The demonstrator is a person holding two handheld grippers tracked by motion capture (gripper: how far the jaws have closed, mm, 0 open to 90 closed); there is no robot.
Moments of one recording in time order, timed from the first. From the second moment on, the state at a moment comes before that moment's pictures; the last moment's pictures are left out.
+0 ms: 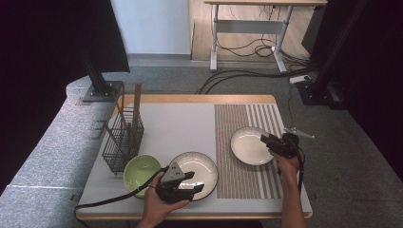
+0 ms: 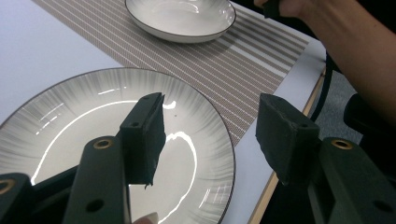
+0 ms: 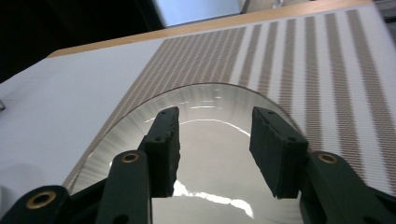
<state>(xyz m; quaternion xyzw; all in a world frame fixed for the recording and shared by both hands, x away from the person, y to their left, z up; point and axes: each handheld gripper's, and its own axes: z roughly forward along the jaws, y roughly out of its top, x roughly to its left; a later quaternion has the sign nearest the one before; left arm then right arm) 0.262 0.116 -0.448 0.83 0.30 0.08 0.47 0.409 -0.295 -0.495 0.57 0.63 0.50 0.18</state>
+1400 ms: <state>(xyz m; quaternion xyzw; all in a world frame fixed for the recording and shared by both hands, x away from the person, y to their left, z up) 0.258 0.171 -0.410 0.80 0.32 0.10 0.50 0.383 -0.215 -0.495 0.44 0.74 0.50 0.13</state>
